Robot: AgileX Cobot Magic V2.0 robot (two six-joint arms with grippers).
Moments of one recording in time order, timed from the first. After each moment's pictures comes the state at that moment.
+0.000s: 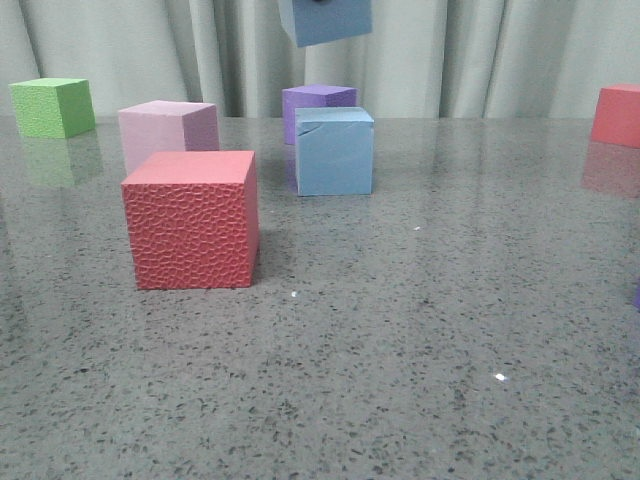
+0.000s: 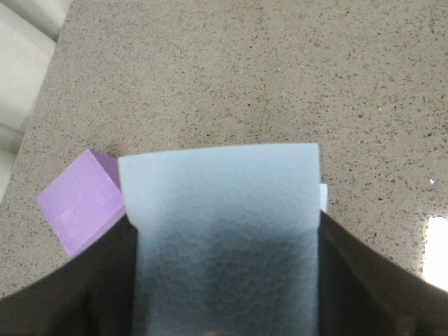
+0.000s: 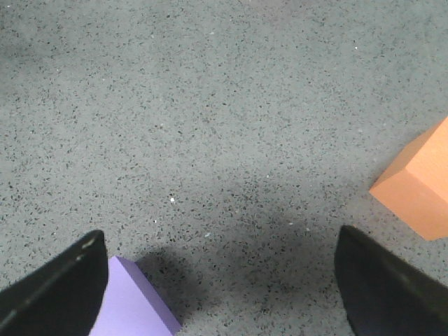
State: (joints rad) left arm -0.49 1.95 -2.12 -0.30 1.17 0.97; right arm 0.23 0.90 -0.99 -0.25 0.98 0.36
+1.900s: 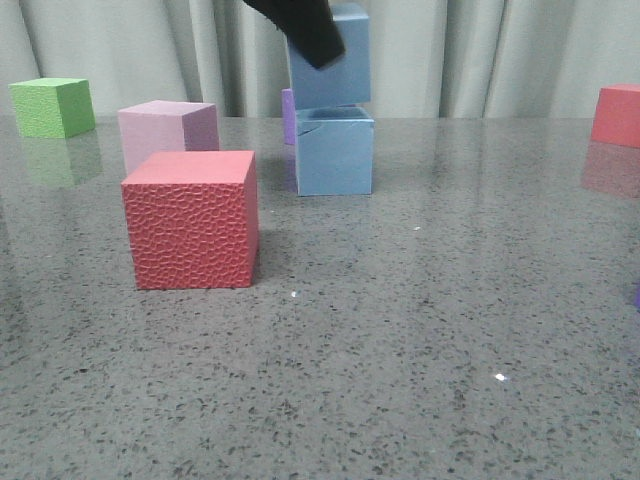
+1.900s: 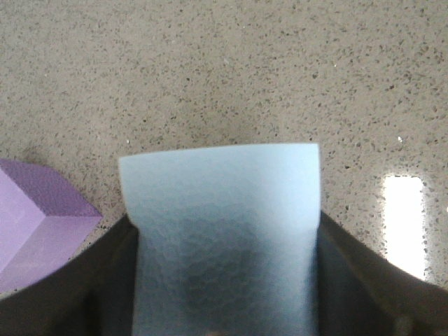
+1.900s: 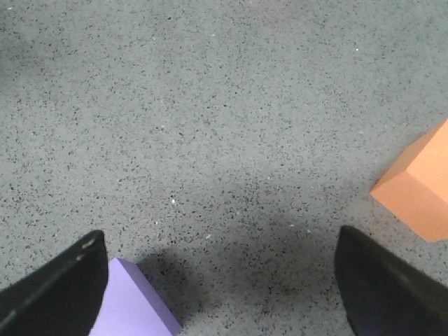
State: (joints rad) left arm -0.48 2.03 -2.12 -0.37 1.25 1.11; right arm 0.23 0.90 -0.99 -0.25 0.97 0.36
